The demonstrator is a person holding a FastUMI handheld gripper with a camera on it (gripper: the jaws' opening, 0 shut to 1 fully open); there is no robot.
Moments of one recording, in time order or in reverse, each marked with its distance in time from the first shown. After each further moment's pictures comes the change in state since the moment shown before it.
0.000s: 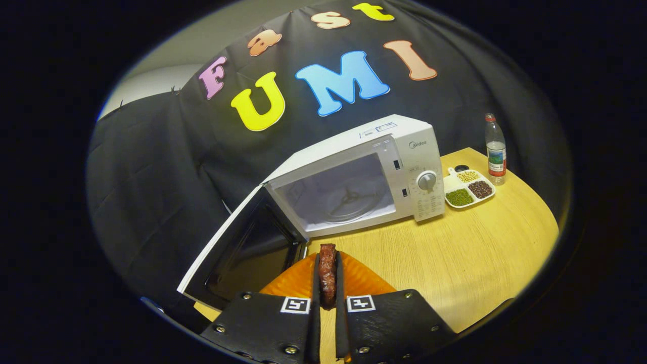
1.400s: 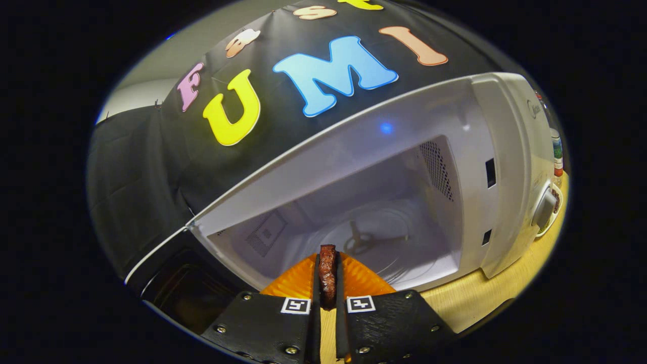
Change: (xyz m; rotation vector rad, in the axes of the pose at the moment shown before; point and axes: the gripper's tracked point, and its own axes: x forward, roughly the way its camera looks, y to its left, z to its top) arm 0.247 -0.036 0.042 0.048 -0.129 0.000
